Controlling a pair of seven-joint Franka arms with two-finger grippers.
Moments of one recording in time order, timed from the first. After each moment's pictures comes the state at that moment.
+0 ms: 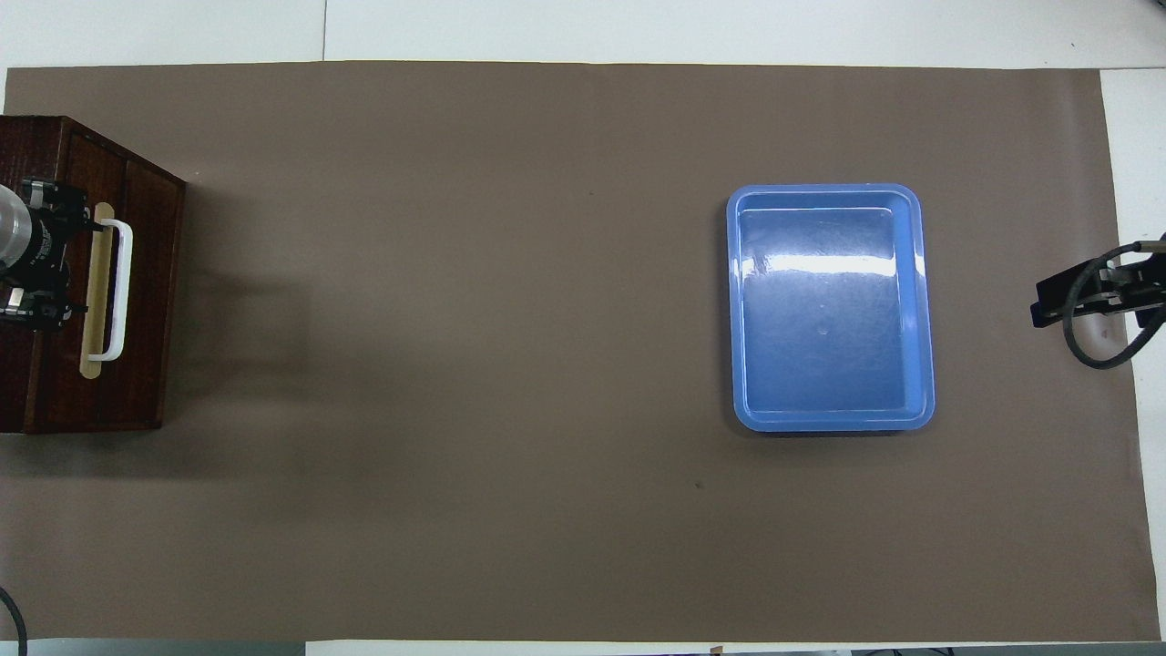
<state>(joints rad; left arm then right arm) 0.17 0.14 -0.10 -1.84 0.23 2.03 -1.41 -0.09 0.01 0.02 -1.62 -0.03 1.47 -0.04</state>
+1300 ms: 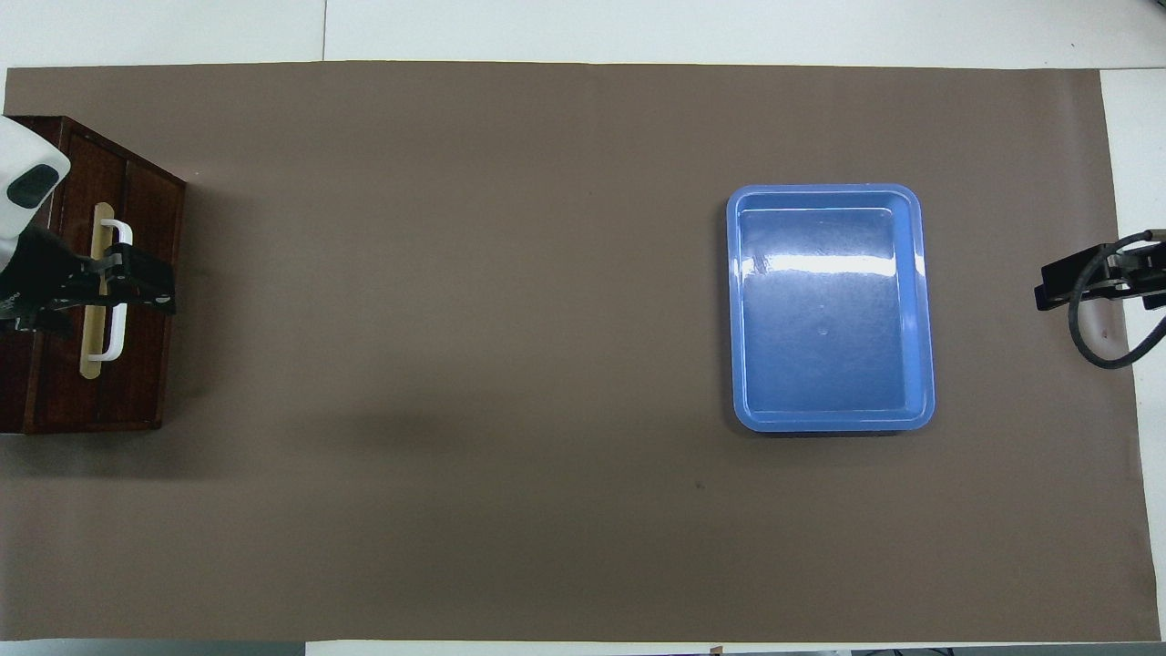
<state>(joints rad) 0.05 0.00 -0.15 -1.66 0.04 1.52 -0.24 -0.08 0.01 0.02 -1.59 -0.03 1.50 -0.04</state>
